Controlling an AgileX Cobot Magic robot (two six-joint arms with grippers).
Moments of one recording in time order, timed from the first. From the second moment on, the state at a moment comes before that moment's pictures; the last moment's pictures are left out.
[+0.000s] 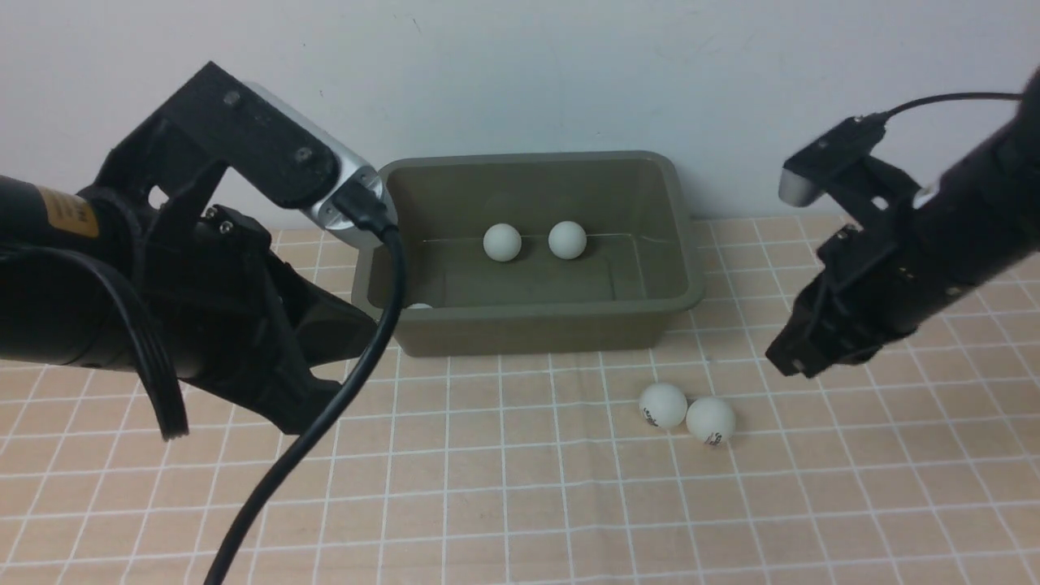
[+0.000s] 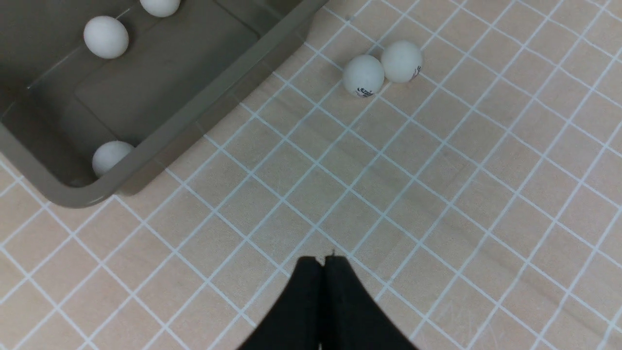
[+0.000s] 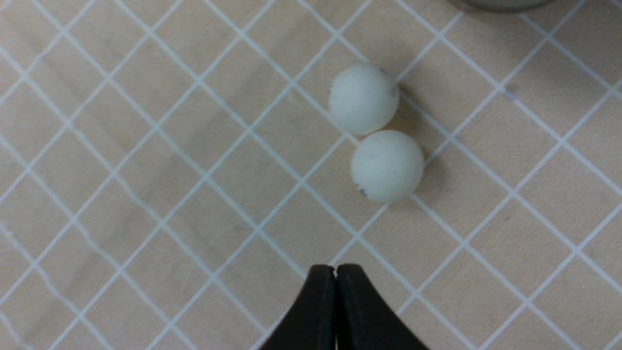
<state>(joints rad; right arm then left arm) 0.24 1.65 -1.27 0.34 1.08 -0.62 -0.38 1.12 -1.04 -0.42 0.84 0.56</state>
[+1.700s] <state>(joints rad) 0.28 2.07 -1.46 0.37 1.12 -0.82 -0.38 1.12 -1.04 -0.42 0.85 0.56</state>
